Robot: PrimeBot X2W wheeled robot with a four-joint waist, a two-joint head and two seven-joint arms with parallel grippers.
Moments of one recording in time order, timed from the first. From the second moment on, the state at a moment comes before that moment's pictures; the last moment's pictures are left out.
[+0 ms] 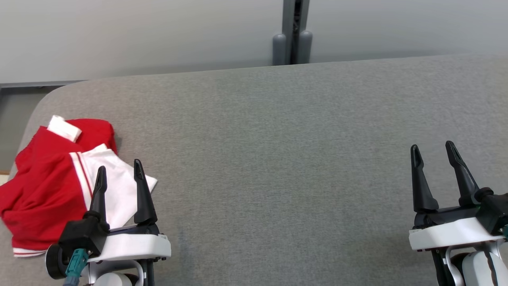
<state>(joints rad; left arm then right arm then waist) -0.05 0.05 -0.11 0.04 -0.29 0.22 -0.26 -0.13 -0.06 -0.02 0.10 0.13 0.13 -0.26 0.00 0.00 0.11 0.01</state>
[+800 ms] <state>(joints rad) 0.01 0.05 -0.11 0.03 -0.29 0.21 -0.26 -0.09 -0.09 0.10 0.09 0.15 0.13 -0.26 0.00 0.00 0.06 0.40</state>
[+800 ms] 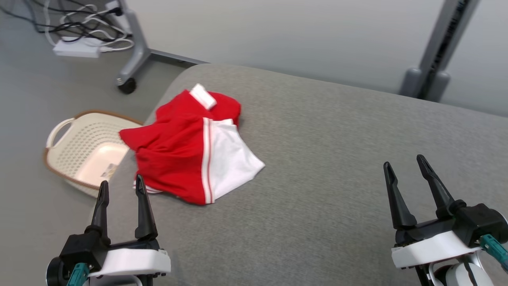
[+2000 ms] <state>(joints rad) -0.21 0.14 -0.05 0.22 -0.25 -0.03 -0.24 -0.10 -0.15 0.20 0.06 0.13 0.13 -0.26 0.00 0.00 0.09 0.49</state>
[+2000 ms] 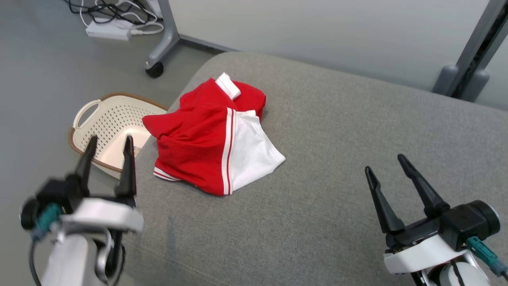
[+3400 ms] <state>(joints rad) -0.90 0.33 -0.40 0.79 -0.62 -0.13 0.55 -0.20 -0.25 0.23 -0.03 0.13 0.13 -0.25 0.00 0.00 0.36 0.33</state>
